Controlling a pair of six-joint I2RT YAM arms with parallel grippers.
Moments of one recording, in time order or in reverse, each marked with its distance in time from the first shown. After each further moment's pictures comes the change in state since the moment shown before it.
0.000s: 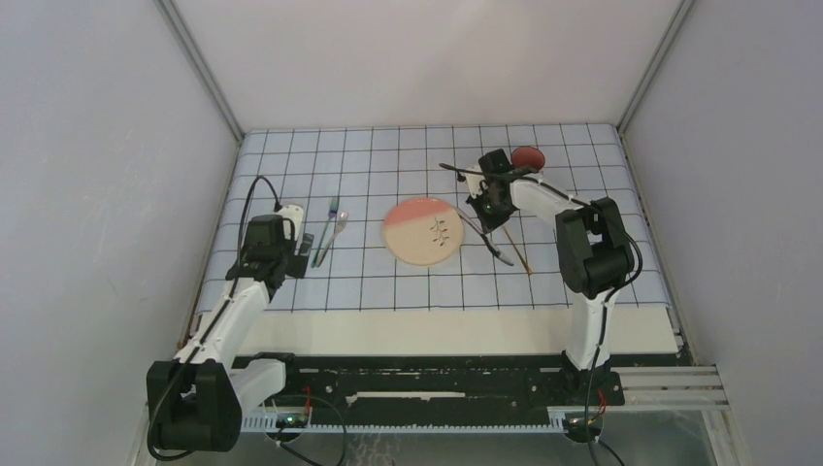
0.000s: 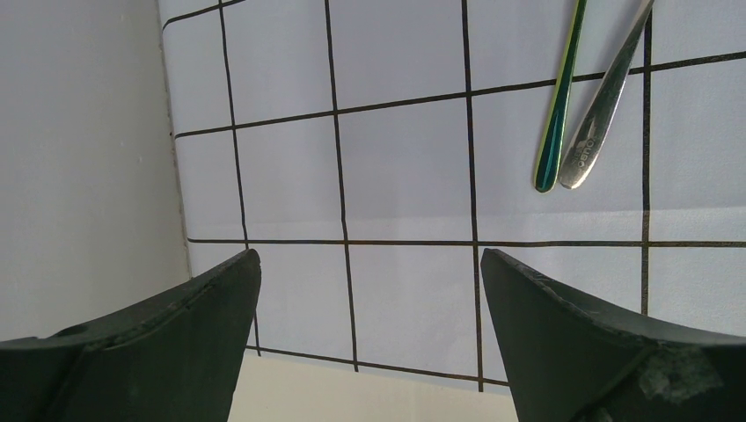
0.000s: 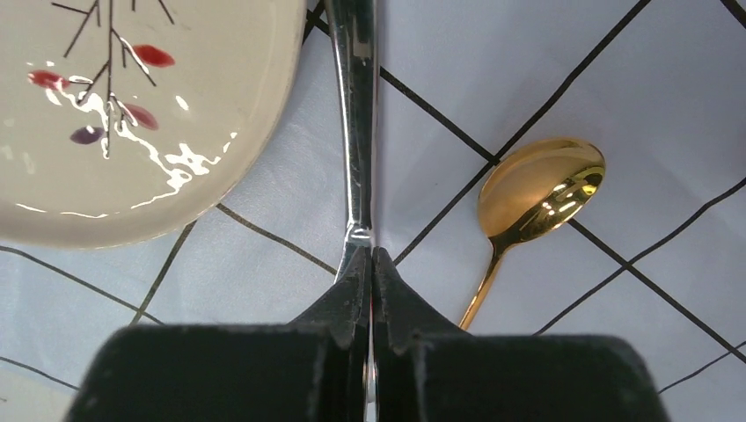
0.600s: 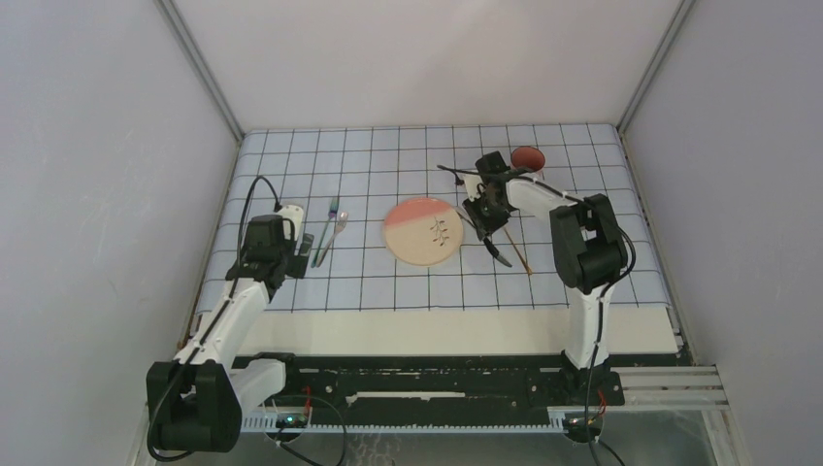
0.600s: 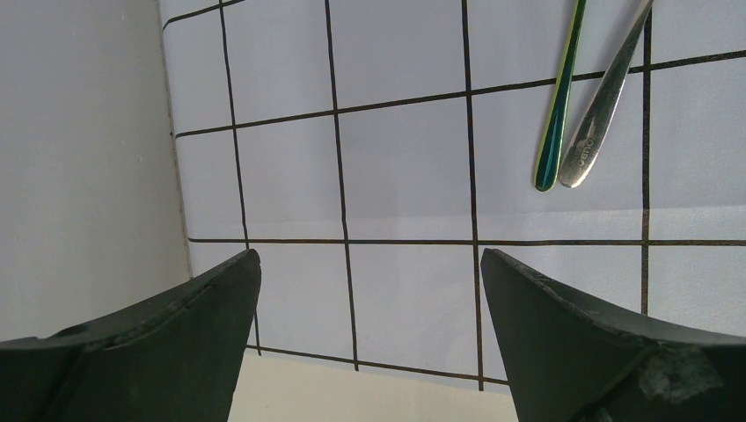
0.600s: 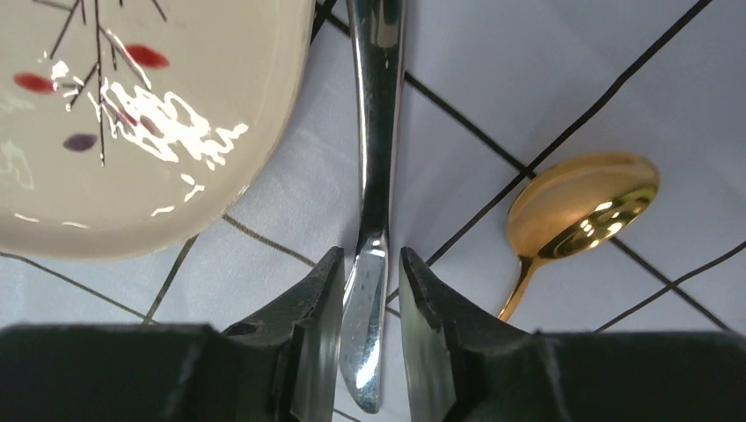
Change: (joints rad) left arm 0.000 -0.002 0.000 -0.003 0.001 0.000; right arm -0.002 0.033 0.009 -0.029 -0.025 0.026
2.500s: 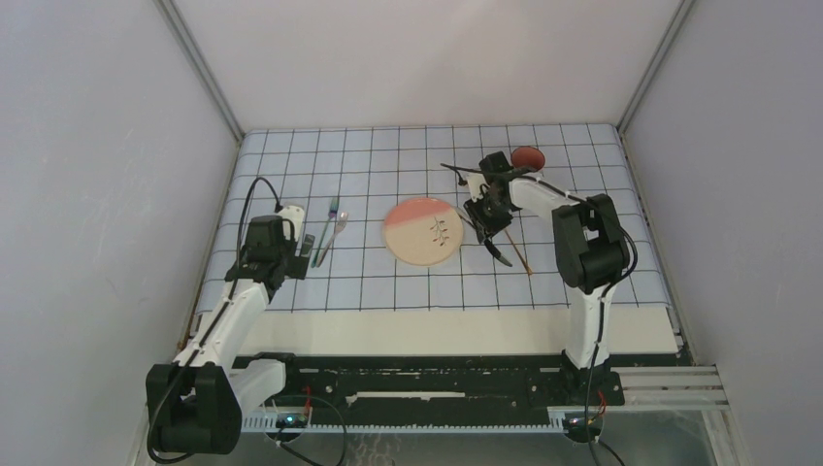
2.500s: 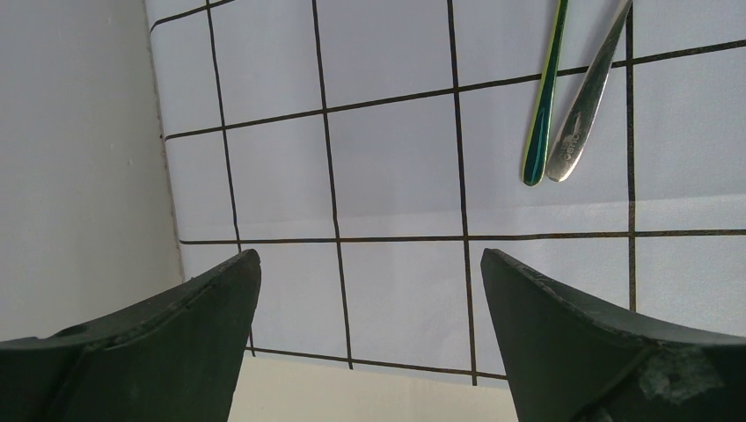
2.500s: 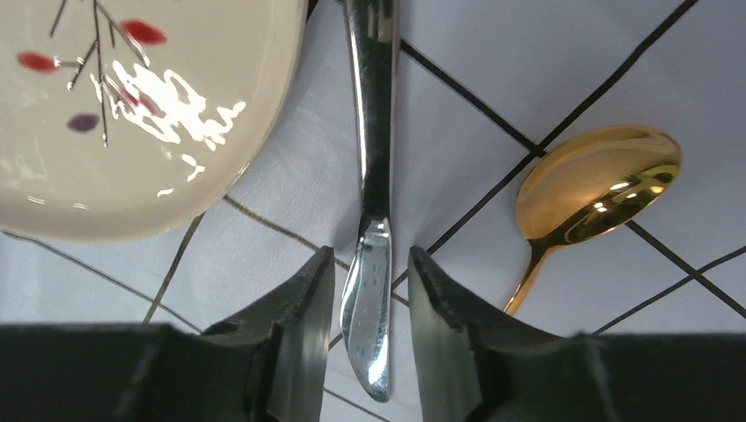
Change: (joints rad) left arm 0.000 -0.010 0.000 -0.014 0.024 0.000; right arm -0.024 -0.001 0.009 -0.017 -0.035 0.013
